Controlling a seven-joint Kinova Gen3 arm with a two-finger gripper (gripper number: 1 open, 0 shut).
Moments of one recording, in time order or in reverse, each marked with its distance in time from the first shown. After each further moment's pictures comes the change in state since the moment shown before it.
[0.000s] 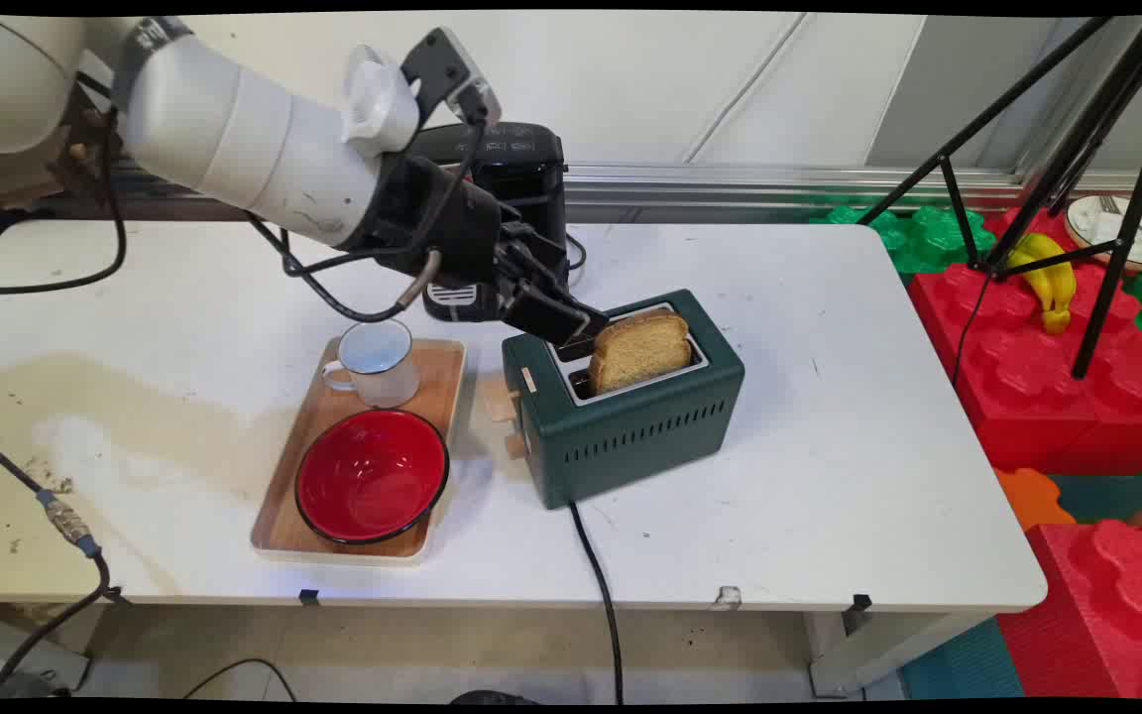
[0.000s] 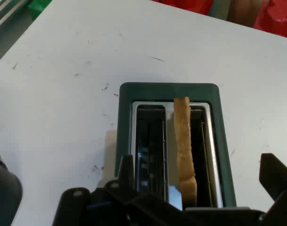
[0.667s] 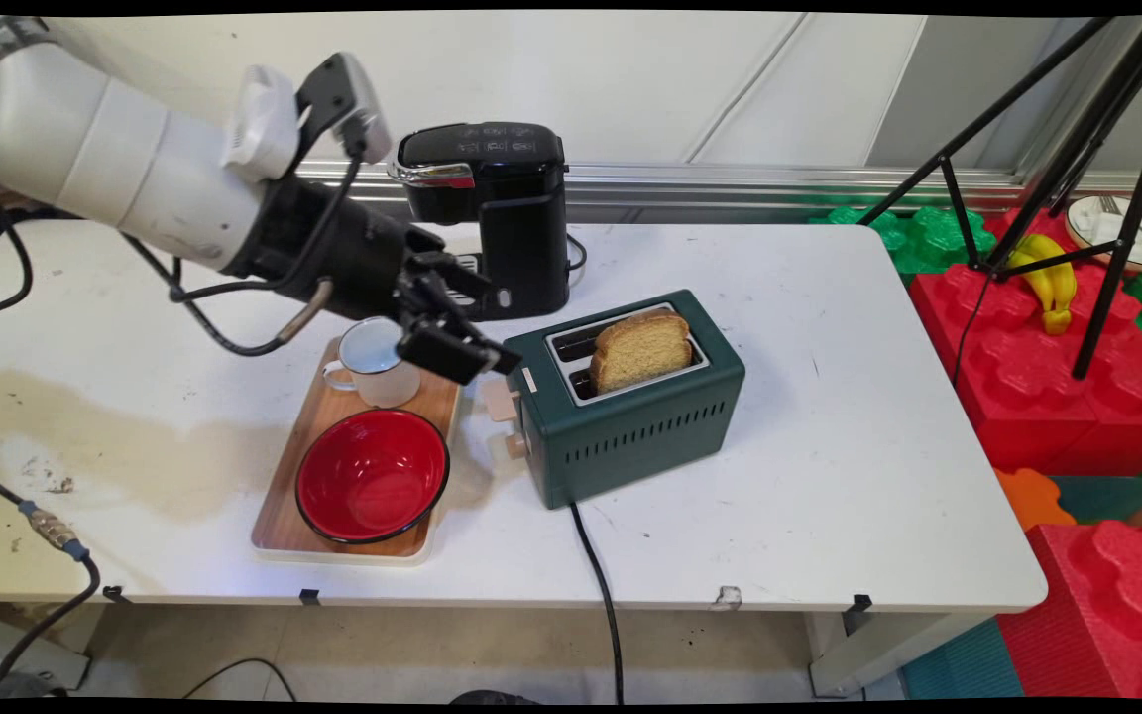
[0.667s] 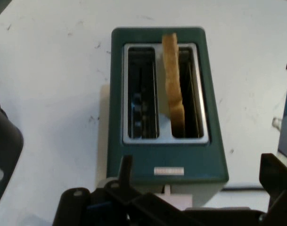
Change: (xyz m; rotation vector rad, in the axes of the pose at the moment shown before) arm -0.039 -0.001 -0.048 -0.023 -0.061 0.019
